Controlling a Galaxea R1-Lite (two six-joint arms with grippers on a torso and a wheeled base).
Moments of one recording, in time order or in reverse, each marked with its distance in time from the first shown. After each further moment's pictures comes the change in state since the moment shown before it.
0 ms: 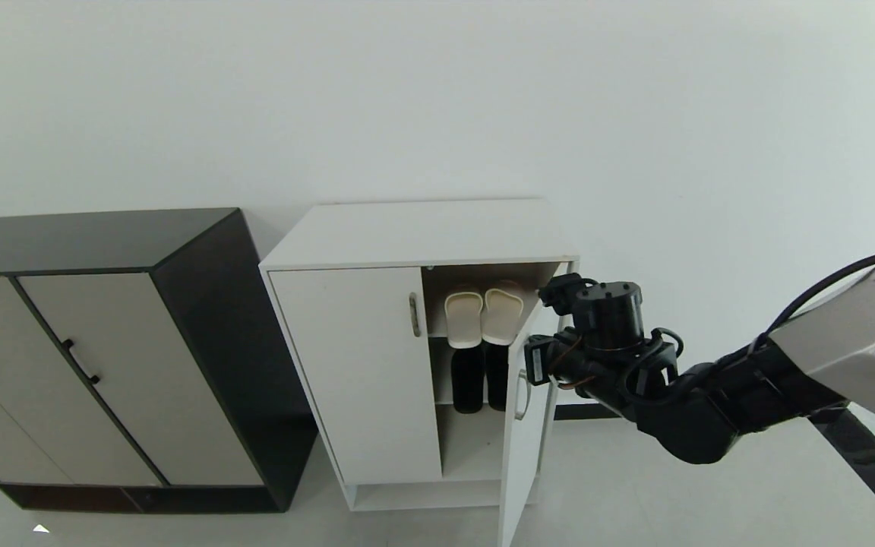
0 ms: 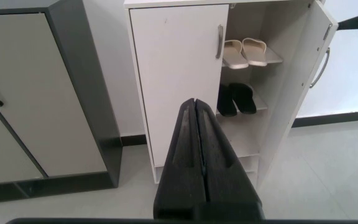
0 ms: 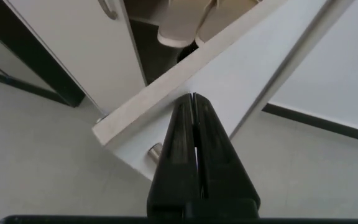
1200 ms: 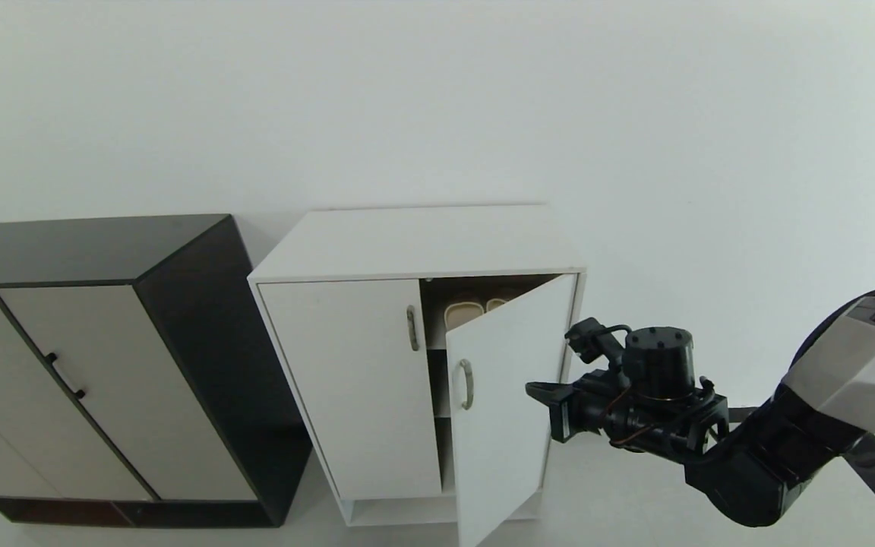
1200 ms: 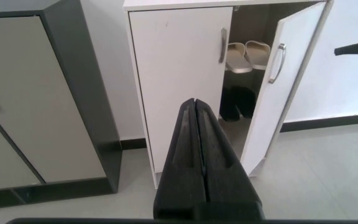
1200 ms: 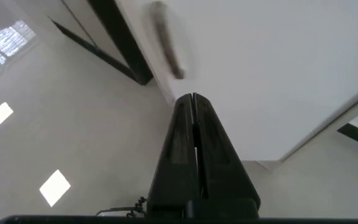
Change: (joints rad) left arm 0.000 0.000 0.000 0.000 0.000 0.000; right arm -0.062 -0.016 0.336 -0.327 0.441 -0.004
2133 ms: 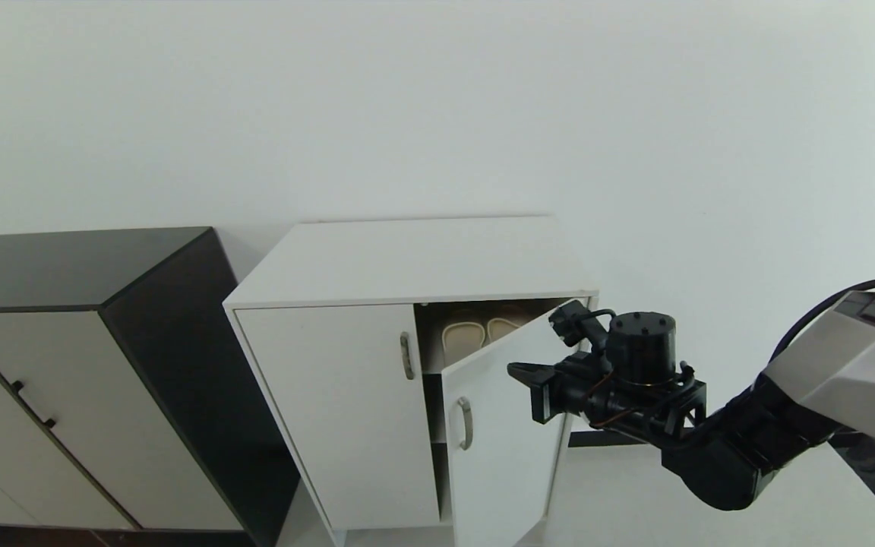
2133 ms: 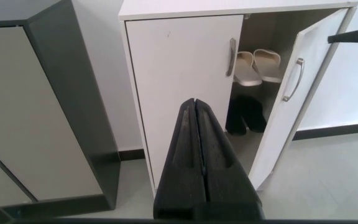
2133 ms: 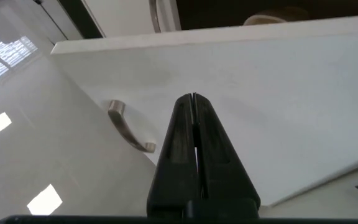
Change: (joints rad) left arm 0.000 0.000 0.000 0.000 0.000 0.000; right arm 0.023 0.033 -0.111 -0.005 0.000 -0.003
